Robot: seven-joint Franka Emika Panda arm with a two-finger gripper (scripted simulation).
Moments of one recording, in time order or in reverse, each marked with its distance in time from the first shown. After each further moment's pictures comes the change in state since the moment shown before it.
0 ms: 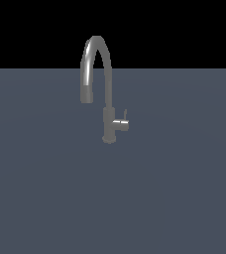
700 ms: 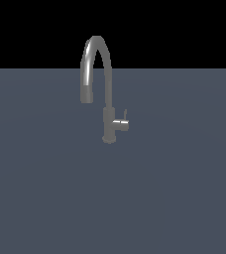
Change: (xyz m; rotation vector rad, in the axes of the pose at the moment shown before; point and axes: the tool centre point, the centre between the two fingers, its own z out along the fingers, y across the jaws) arm 0.087 0.005 0.026 0.213 -0.187 0.236
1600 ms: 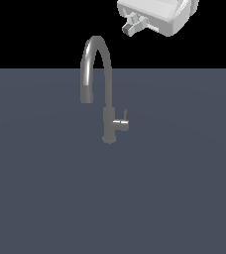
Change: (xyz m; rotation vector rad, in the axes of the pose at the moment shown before) arm 0.121 0.012 0.041 0.310 -0.268 0.332
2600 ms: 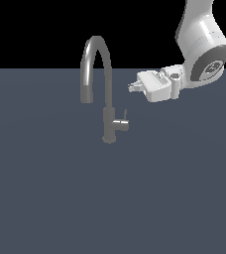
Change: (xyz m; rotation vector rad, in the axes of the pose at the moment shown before) arm 0.159 0.022 0.066 0.430 -0.374 0.461
